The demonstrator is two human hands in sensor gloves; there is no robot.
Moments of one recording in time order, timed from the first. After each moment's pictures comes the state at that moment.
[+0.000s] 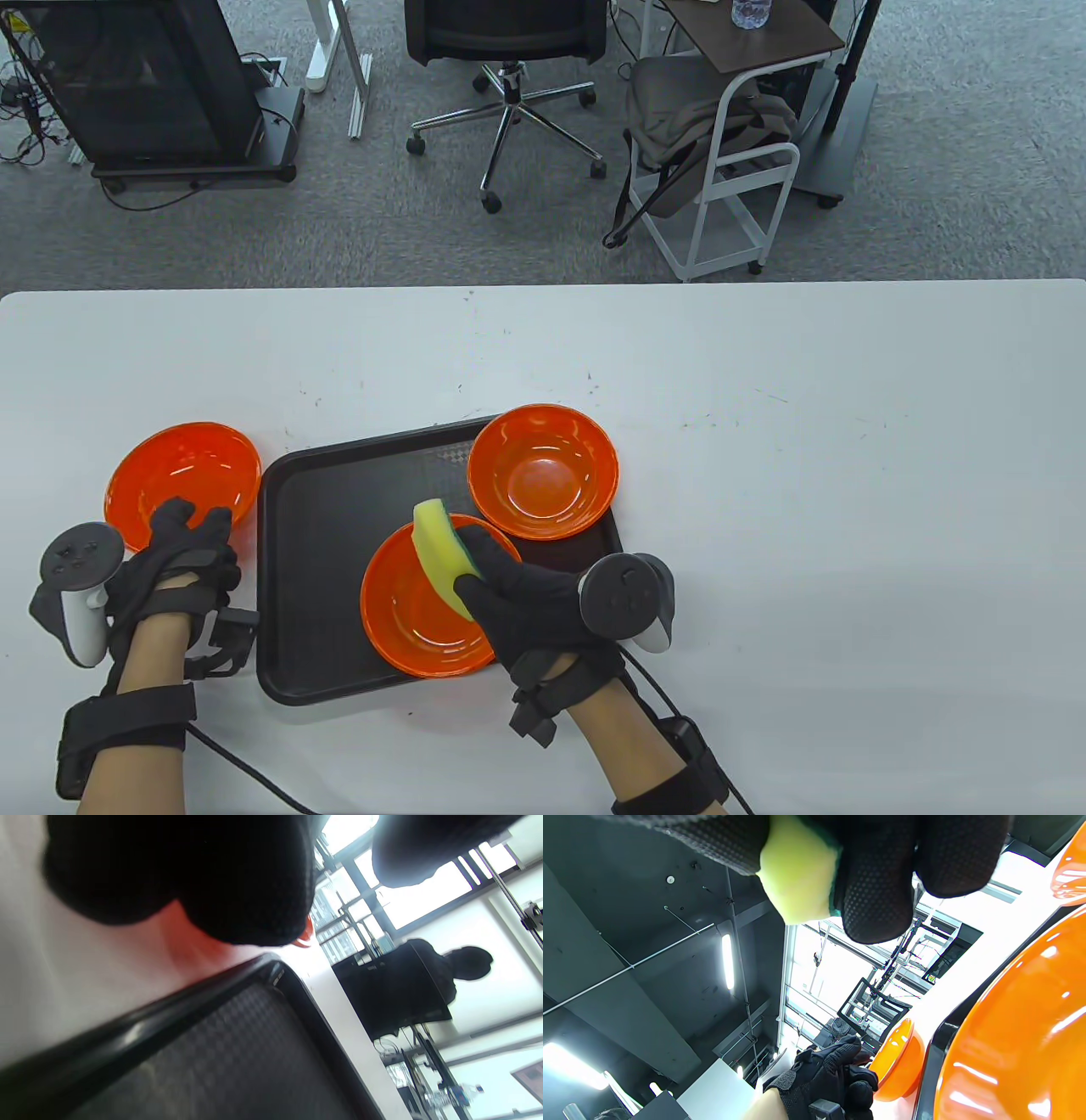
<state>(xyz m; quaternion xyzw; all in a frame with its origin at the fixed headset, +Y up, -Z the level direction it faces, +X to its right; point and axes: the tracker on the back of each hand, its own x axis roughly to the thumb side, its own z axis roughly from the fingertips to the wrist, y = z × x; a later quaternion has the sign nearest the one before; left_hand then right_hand) -0.421 -0.723 -0.275 -0.05 0.19 0.47 0.86 0.000 -0.684 -0.233 0.32 -0.02 0.76 0.56</state>
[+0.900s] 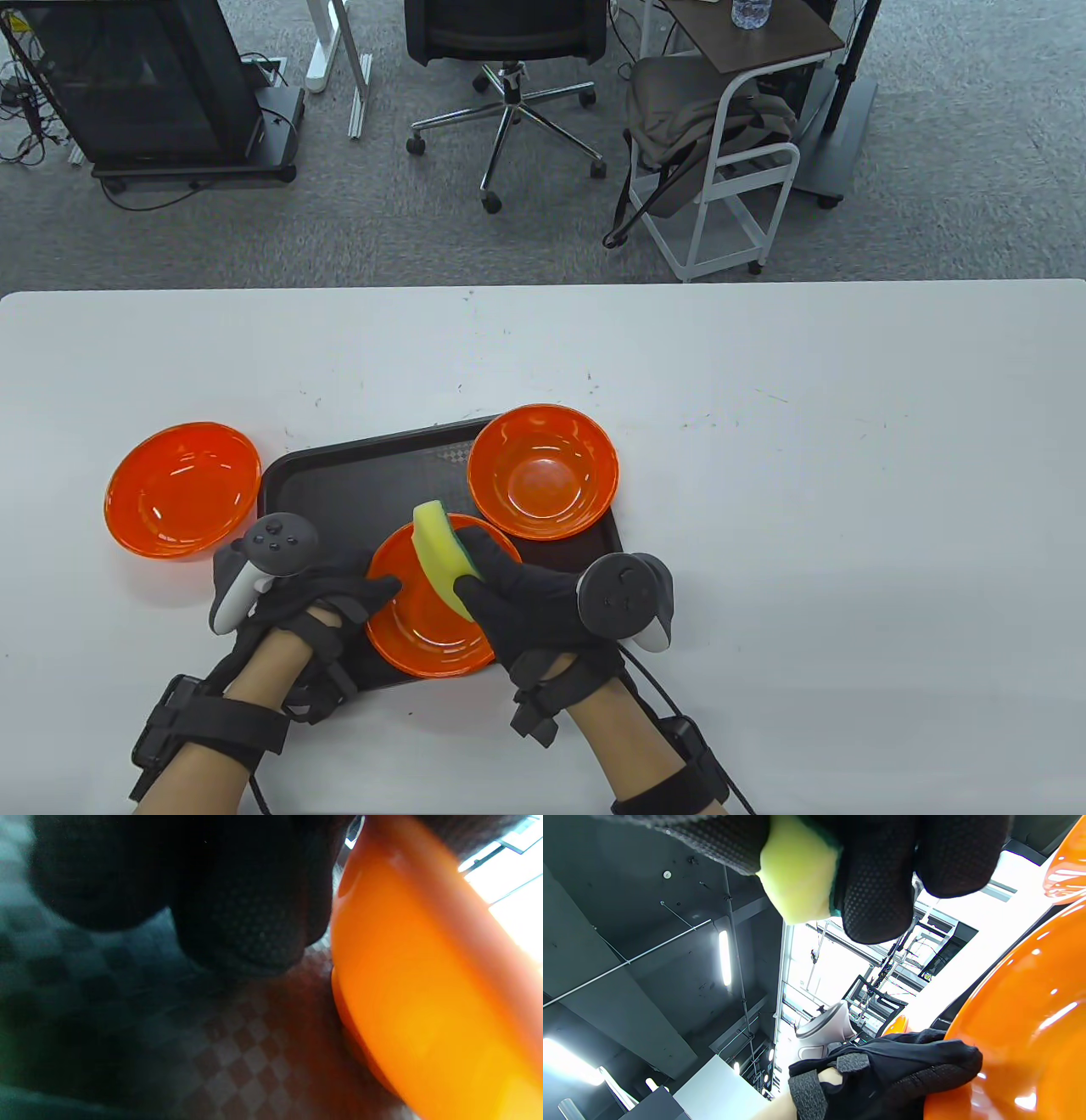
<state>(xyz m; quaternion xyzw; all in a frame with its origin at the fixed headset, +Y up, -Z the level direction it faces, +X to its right) -0.302 -0.767 -0.287 -0.26 0.00 0.35 0.90 -0.002 -0.683 -0.233 0.32 -0.01 0.77 0.55</state>
